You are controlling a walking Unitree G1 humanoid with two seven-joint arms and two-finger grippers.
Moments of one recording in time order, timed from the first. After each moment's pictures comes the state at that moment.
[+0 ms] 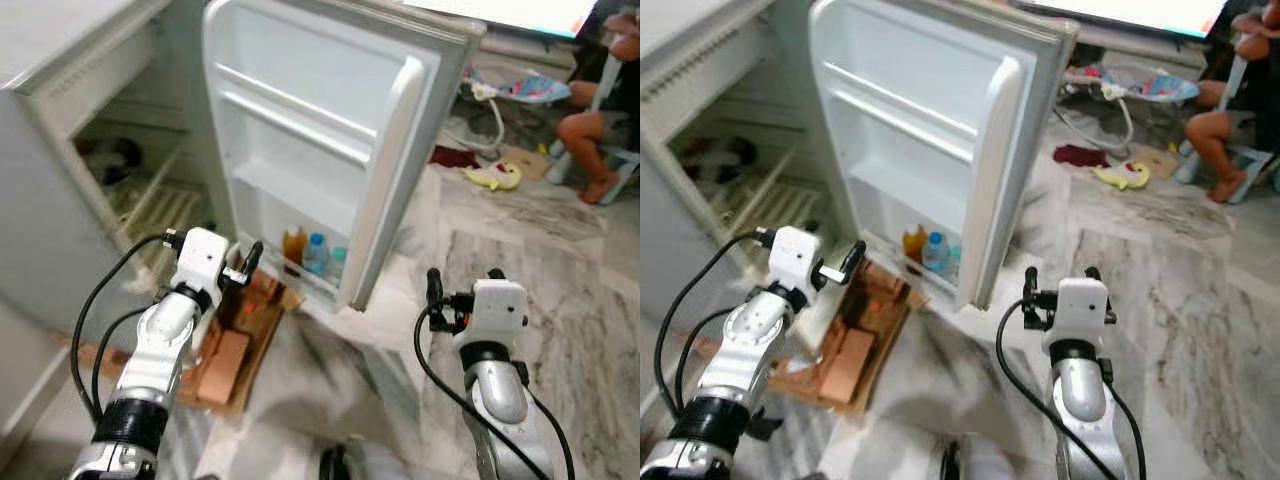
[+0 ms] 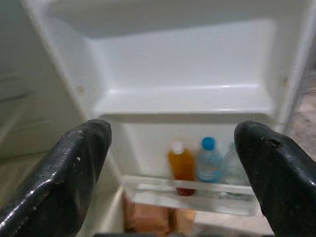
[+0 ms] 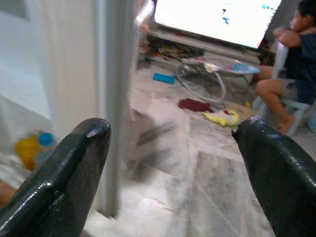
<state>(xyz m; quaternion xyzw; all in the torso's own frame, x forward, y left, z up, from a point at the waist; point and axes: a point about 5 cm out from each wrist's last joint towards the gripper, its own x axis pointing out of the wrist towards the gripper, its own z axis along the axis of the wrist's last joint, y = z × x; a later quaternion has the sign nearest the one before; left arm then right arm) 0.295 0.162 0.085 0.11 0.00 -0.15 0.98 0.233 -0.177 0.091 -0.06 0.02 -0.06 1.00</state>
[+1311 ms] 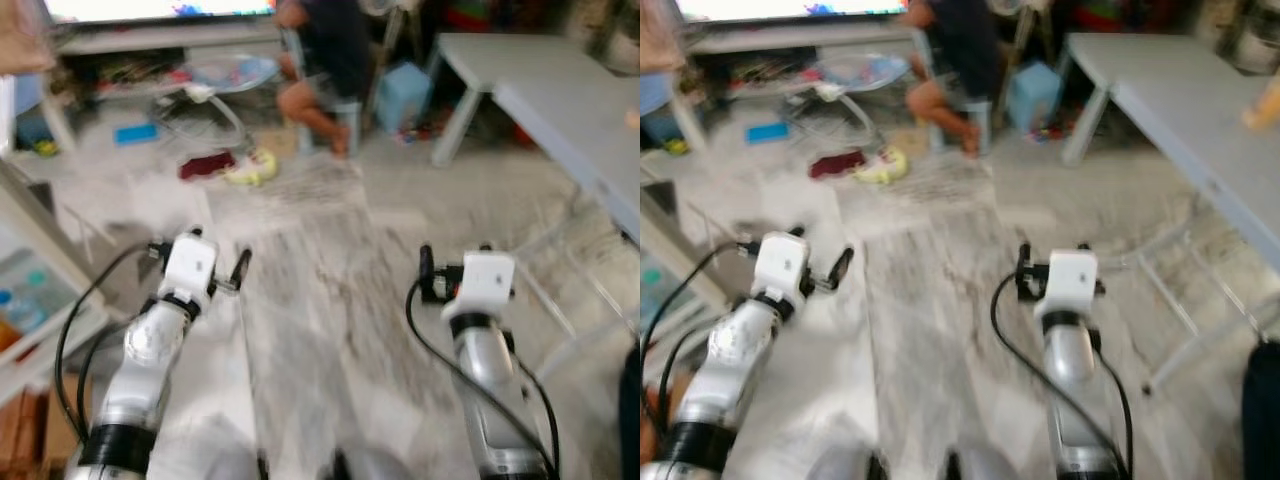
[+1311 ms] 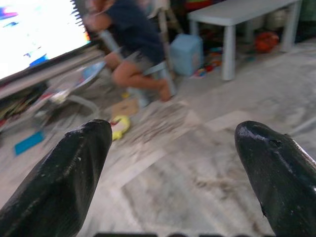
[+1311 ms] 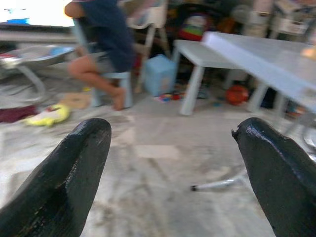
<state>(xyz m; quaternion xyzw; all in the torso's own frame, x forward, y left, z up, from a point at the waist) 0.286 0.172 0.088 0.13 0.01 -0.14 0.98 0.259 -0.167 0.095 -0.05 0.00 -0.06 1.00</state>
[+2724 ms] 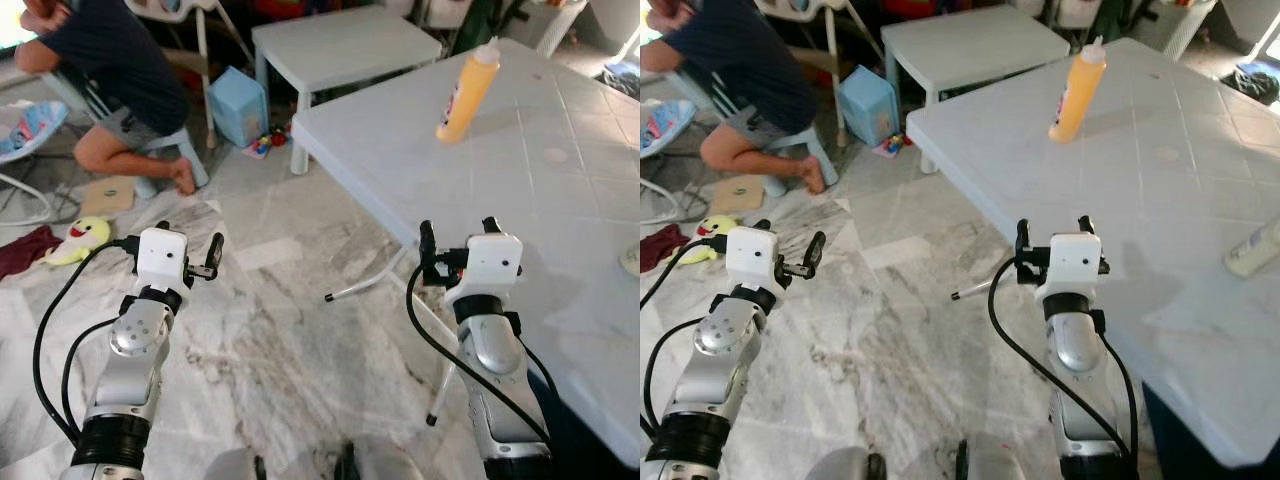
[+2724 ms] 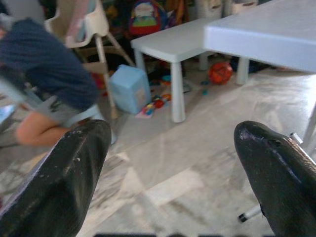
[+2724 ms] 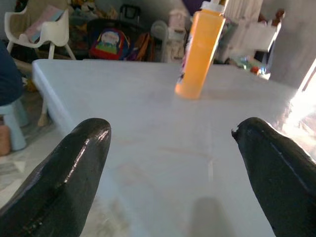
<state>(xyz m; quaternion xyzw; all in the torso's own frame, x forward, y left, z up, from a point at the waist) 0.290 0.187 0.088 0.08 0.01 -0.05 1.00 0.263 -0.164 0.120 -0.08 -0.06 -0.02 0.99</state>
